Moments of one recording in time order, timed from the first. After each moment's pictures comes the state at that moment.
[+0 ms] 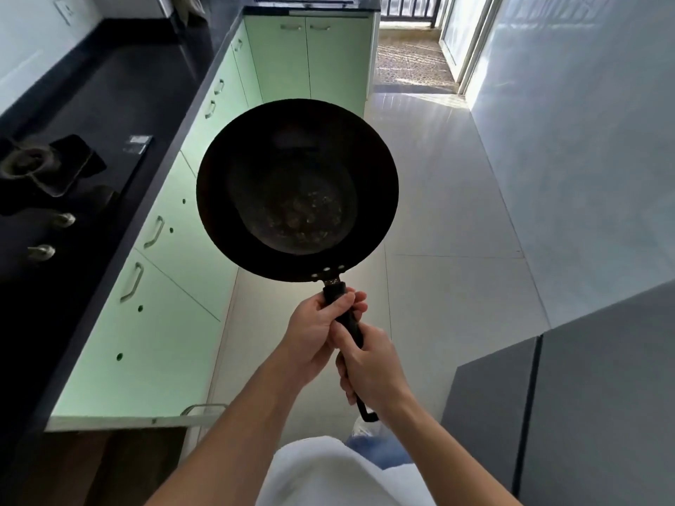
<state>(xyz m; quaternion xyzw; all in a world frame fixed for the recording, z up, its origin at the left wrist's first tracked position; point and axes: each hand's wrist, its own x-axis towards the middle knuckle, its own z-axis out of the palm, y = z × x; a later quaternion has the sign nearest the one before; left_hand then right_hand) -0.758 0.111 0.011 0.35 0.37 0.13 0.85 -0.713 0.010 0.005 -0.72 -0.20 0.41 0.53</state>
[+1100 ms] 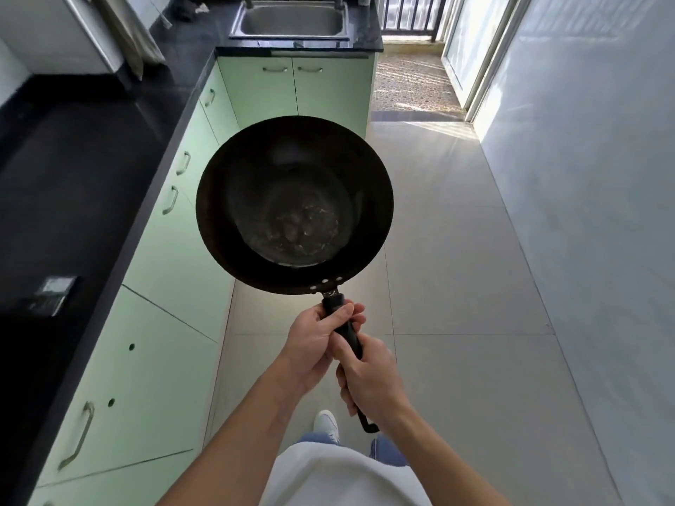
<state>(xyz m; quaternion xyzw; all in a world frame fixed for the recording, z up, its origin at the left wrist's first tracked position) -0.440 0.463 -0.004 0.35 0.39 0.10 0.85 -0.398 0.357 0.000 -0.73 -0.17 0.41 0.52</state>
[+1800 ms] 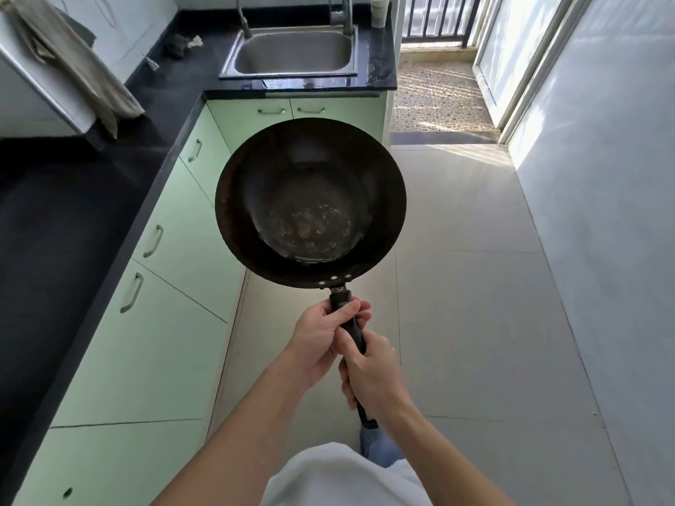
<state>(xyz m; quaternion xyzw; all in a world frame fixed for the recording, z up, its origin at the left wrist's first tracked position) -0.154 0.652 -0.005 0.36 0.41 0.11 0.83 -0.112 0.551 -0.006 -0.71 -0.14 0.44 0.52</state>
